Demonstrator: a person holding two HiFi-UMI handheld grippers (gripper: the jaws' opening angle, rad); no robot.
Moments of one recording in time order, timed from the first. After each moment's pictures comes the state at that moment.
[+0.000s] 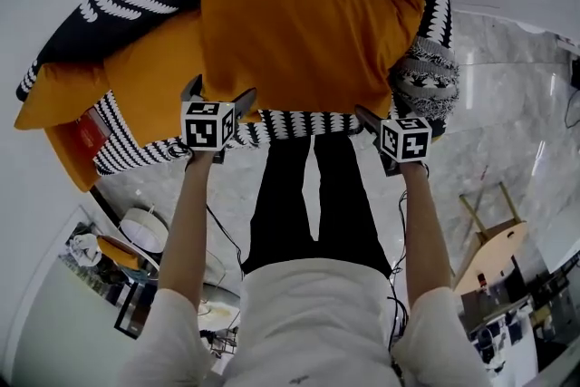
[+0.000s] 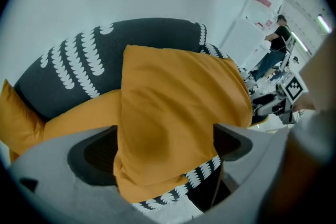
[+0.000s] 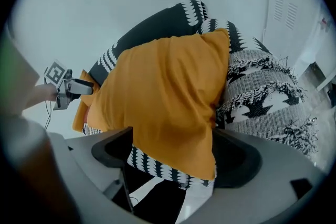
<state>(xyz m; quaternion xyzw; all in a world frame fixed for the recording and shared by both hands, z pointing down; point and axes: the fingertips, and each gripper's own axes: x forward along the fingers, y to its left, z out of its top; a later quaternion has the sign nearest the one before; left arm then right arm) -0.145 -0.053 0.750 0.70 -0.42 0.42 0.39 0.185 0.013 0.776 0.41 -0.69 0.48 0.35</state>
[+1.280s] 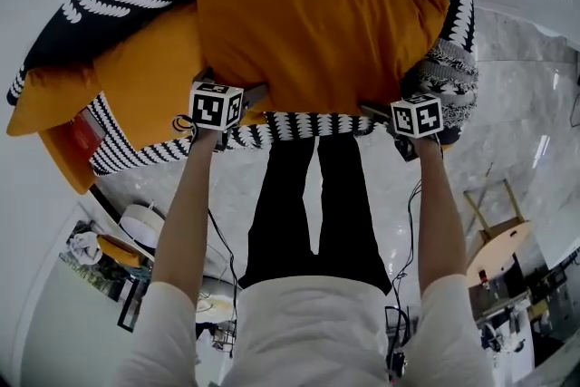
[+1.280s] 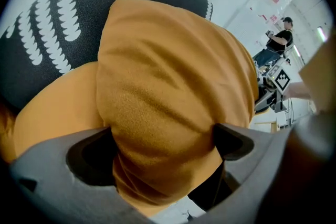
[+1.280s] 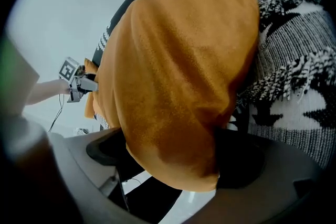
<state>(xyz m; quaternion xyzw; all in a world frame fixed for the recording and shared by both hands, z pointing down) -0.145 -0.045 0.846 0.70 -0.34 0.45 0.44 0.171 0.015 0.860 0.30 -0.68 0.54 0.39</state>
